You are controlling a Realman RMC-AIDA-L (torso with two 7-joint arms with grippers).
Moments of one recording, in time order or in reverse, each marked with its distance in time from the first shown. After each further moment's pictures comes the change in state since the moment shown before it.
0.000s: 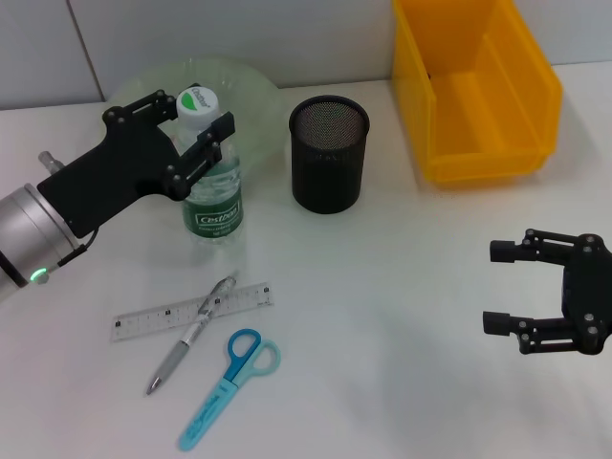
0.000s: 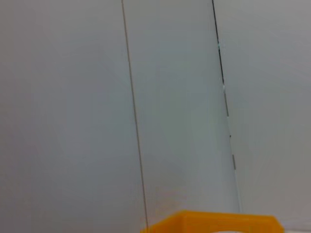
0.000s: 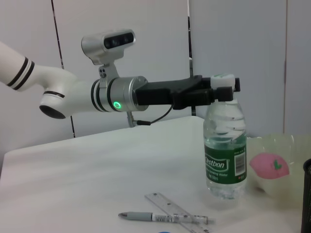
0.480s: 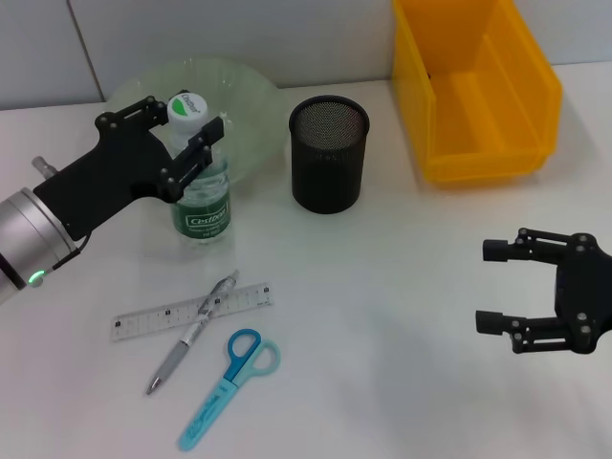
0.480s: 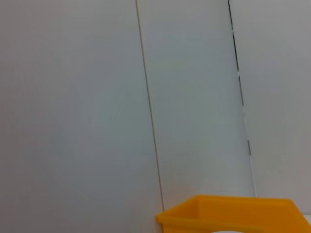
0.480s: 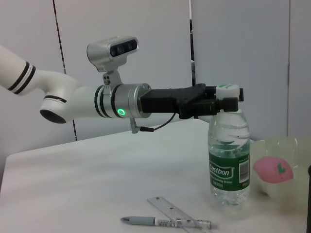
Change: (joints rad) left arm 0.002 -0.001 -0.010 -0.008 -0.002 -0.043 0.022; right arm 0.006 0.010 0.000 -0.001 0.000 0.000 0.001
